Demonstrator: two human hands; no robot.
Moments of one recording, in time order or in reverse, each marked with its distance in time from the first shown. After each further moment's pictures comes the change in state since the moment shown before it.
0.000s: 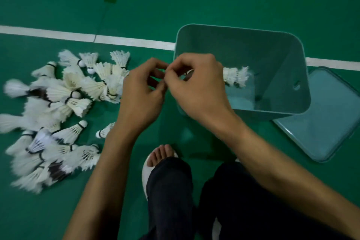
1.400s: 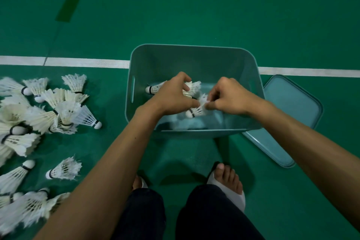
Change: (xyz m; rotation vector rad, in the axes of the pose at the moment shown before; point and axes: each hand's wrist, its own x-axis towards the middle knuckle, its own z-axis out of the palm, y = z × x) left_hand 0.092 0.015 0.143 0.093 -0.582 -0.162; right_hand 0.074 0.158 -0.128 -0.685 -0.447 0.116
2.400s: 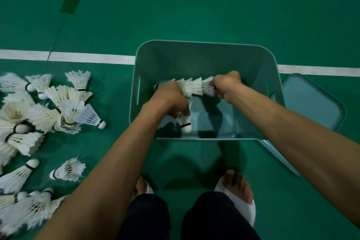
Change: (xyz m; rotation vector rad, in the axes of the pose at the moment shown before) left_hand 0.021 -0.013 -0.011 0.093 -0.100 -0.373; right_hand 0.101 0.007 0.049 0.799 0.281 0.787
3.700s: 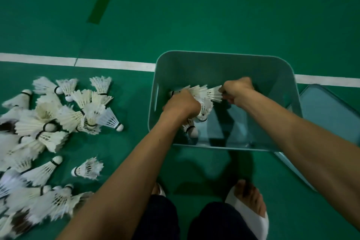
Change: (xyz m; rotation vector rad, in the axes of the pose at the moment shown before) left_hand -0.003 0.000 0.002 0.071 0.130 -0.057; right_hand 0.014 -0.009 0.011 0.005 -0.025 0.027
